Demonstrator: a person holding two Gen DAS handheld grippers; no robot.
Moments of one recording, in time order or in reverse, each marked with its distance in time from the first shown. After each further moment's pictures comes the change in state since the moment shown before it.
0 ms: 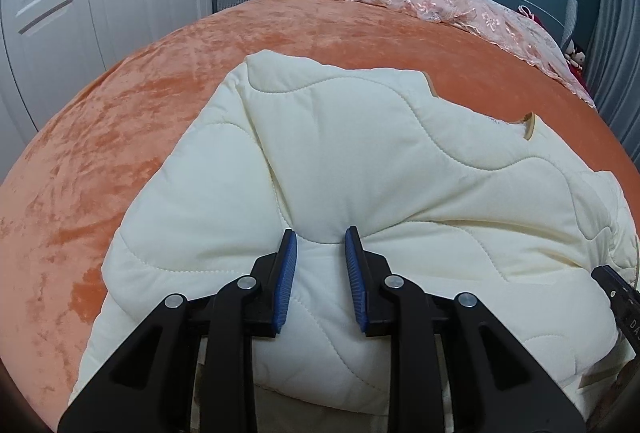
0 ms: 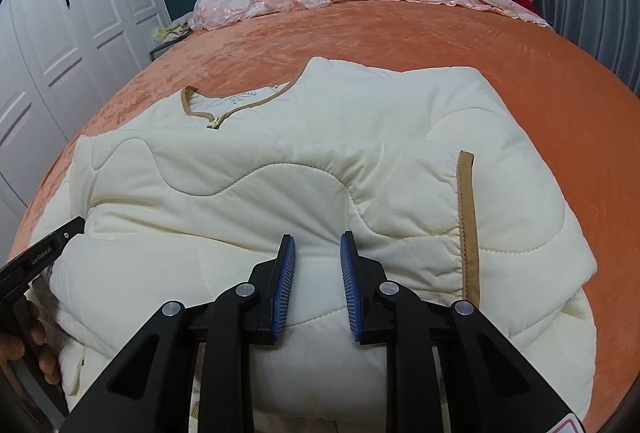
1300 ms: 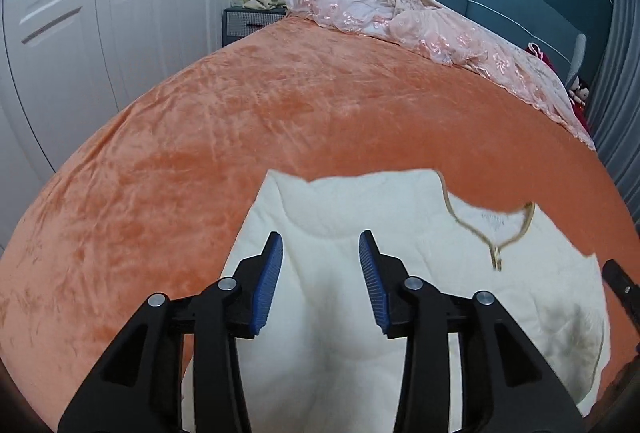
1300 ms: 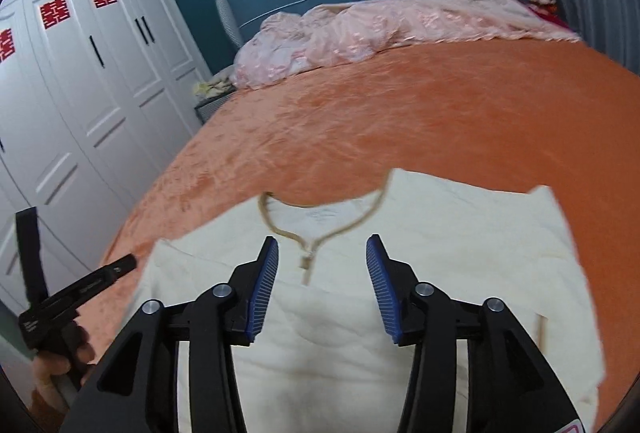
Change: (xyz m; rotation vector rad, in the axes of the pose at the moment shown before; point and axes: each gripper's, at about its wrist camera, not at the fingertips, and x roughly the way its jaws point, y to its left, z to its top) left arm -0.008 0.035 0.110 -0.089 -0.018 -0.042; right arm -0.014 0.050 0.112 0.088 -0.094 0.264
